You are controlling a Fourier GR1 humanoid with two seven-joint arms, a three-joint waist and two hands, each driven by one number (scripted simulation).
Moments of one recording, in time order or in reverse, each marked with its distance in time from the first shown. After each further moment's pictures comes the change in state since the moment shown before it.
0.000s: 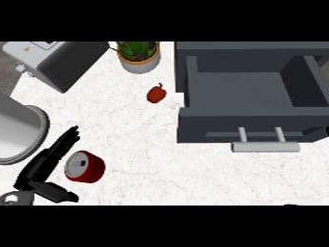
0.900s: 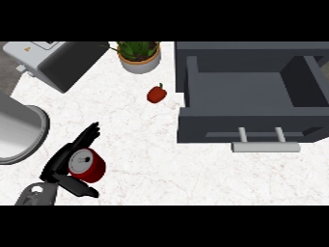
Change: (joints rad) left arm -0.055 -0.085 -0.062 0.029 0.002 0.047 0.015; right arm 0.022 0.009 -0.005 -0.037 -0.012 0.009 0.021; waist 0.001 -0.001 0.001
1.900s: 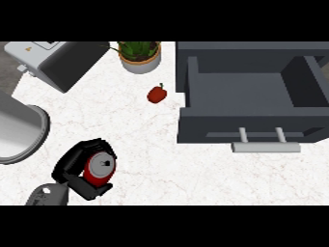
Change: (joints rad) left arm 0.067 -0.072 -0.064 -0.239 0.103 -0.110 0.146; right arm 0.042 0.018 -0.026 -0.020 -0.029 0.032 -0.020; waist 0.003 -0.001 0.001
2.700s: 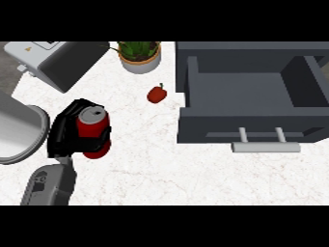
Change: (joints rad) left arm -0.103 -0.129 0.177 -0.193 0.113 0.503 0.247; right arm 0.018 0.000 -0.008 -0.025 -0.014 -0.007 -0.005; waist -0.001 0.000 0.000
